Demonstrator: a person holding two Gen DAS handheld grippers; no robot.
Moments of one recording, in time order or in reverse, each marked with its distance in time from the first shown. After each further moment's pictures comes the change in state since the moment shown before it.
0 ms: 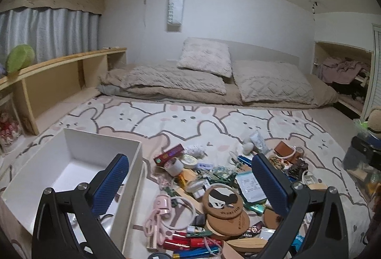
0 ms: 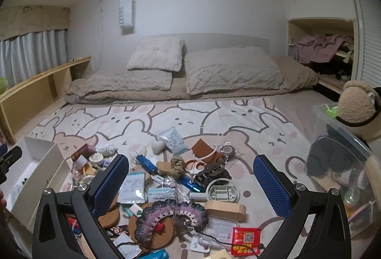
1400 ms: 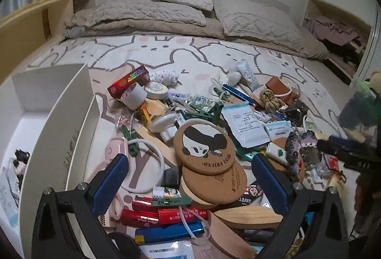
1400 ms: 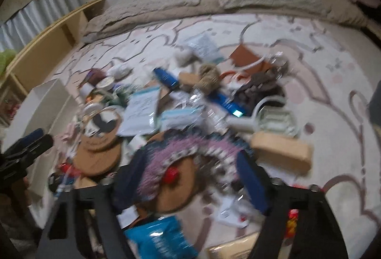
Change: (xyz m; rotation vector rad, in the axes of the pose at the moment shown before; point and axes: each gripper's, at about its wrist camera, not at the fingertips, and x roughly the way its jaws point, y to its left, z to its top) left arm 0.096 -0.017 -0.072 -0.016 0.366 -0.151; right arm 0.107 0.007 -0.082 0.034 0.476 0.261
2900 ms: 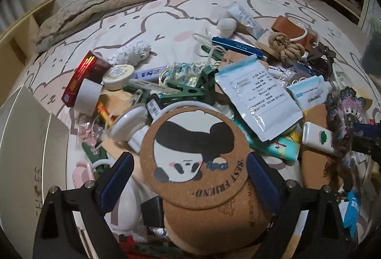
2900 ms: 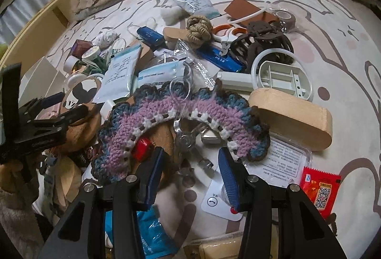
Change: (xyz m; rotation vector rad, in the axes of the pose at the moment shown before) left arm 0.109 -0.044 0.012 0.294 0.226 0.119; right arm 0.042 -0.029 -0.013 0.018 0.185 0.009
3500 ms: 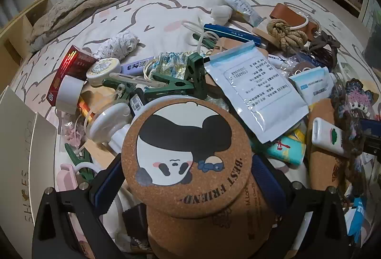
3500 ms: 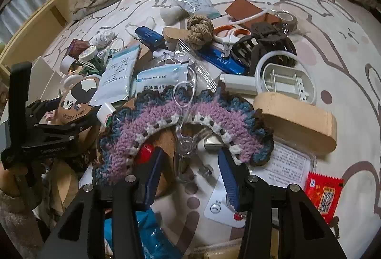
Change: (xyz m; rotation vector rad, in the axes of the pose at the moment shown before) left arm 0.018 -0.010 0.000 0.007 0.031 -0.011; right arm 0.007 0.006 0.004 0.003 -0.015 -0.027
